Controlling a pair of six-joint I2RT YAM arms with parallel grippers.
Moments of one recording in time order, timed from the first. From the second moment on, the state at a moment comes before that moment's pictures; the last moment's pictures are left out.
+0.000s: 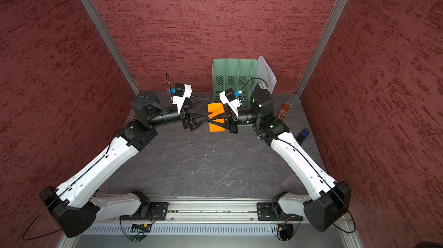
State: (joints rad) left arm -0.55 1.19 1.28 -0.04 0.70 -0.09; right arm 0.49 1.28 1.28 -0.07 -1.16 0.12
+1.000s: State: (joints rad) left arm -0.58 1.23 1.18 0.13 0.76 -0.20; right arm 0.49 1.29 1.28 -0.06 -1.16 0.13
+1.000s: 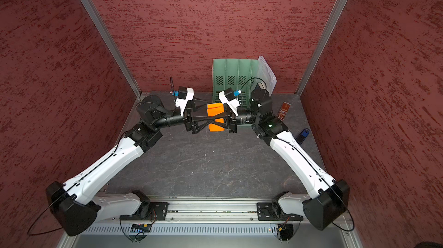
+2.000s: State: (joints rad) left arm -0.59 1.22 1.19 0.16 0.76 -0.19; right arm 0.49 1.31 1.28 -0.05 -1.15 0.14
